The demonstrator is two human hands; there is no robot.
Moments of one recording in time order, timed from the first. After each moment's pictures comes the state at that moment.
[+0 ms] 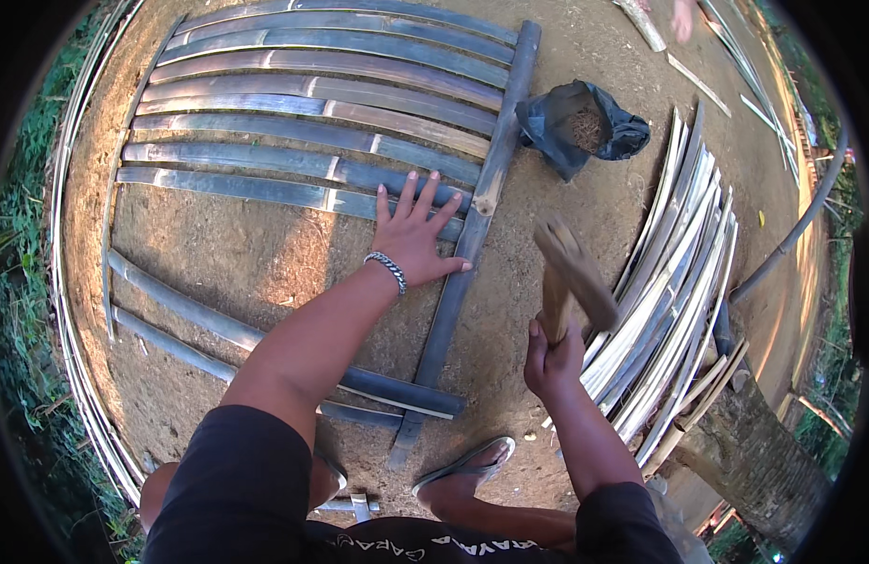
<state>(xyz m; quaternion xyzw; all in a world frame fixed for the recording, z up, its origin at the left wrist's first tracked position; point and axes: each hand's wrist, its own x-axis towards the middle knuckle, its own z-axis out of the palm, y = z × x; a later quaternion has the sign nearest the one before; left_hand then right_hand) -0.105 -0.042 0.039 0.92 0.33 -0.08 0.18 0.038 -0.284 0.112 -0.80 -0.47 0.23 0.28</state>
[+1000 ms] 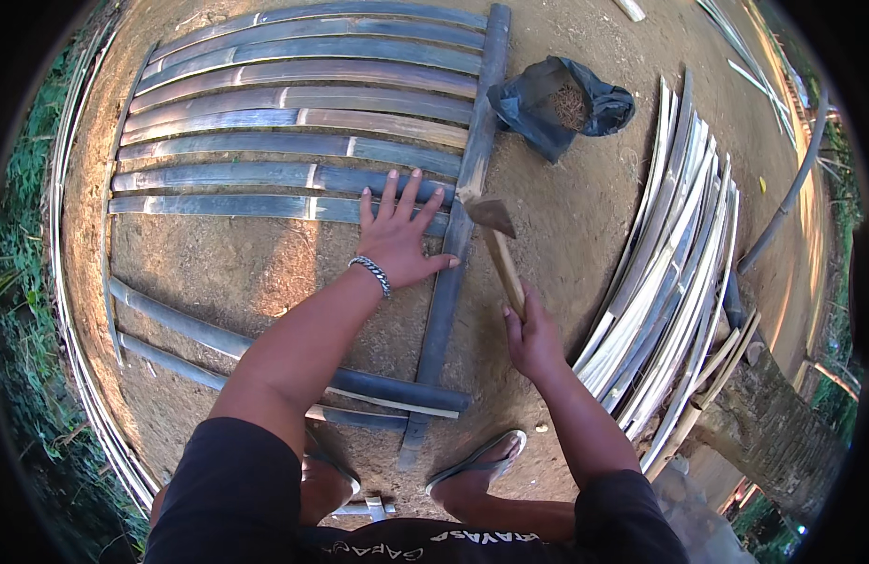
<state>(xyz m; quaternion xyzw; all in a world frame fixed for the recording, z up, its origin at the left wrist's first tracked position) -0.099 -0.043 0.040 0.93 0.31 -0.10 0.16 0.035 -0.281 0.085 -0.83 -0.35 0.36 0.24</state>
